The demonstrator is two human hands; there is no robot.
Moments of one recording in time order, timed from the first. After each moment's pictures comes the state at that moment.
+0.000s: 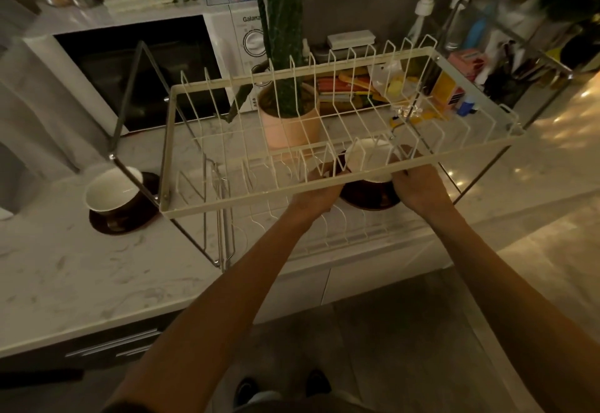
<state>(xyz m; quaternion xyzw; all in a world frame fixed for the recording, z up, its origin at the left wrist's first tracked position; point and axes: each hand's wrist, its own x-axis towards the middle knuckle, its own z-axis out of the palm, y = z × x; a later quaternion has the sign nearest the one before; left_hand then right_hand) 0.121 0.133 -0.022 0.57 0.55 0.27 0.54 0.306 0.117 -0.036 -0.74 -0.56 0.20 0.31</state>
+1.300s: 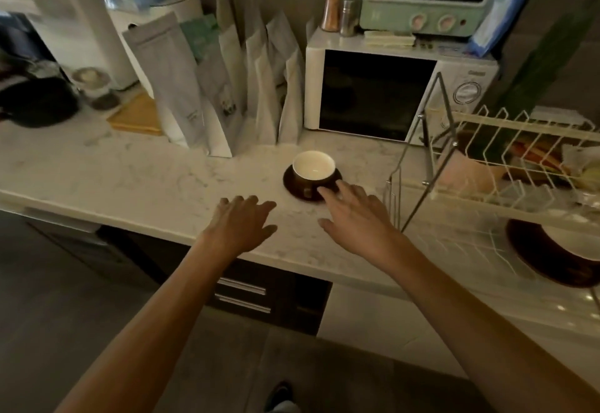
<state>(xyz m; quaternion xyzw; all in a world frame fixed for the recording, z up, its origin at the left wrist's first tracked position) -0.269 0.002 0.004 0.69 0.72 -0.10 0.02 -0.066 0.061 0.014 -0.46 -0.89 0.03 -0.01</state>
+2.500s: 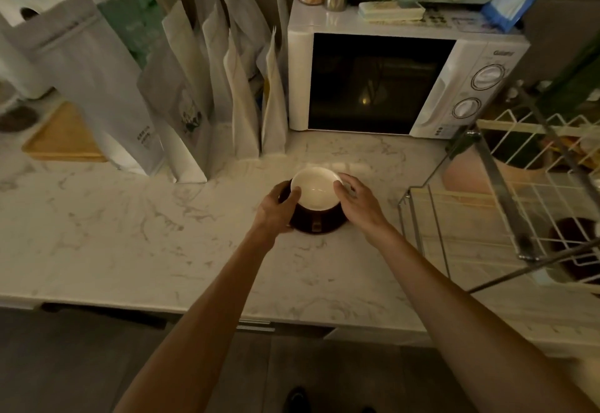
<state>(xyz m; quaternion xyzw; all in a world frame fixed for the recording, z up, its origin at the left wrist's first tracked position) -0.288 0.175 -0.070 0.35 0.68 0.39 0.51 -0.122 0.212 -0.071 -0.62 -0.59 0.43 0.28</state>
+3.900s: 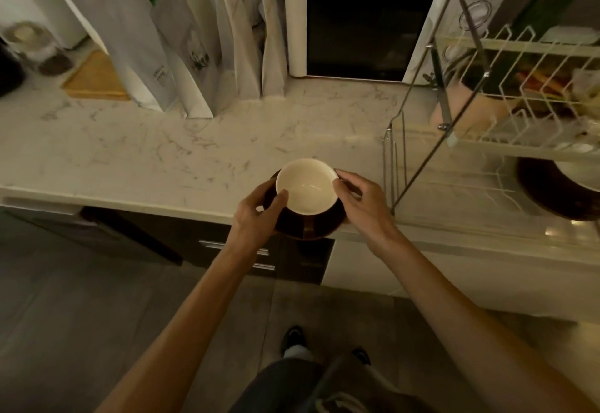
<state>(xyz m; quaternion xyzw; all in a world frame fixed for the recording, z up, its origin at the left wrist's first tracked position) -0.234 -0.024 -0.042 0.38 0.67 0.46 0.44 -0.060 0.036 -0.048 -0.56 -0.58 0.49 0.34</state>
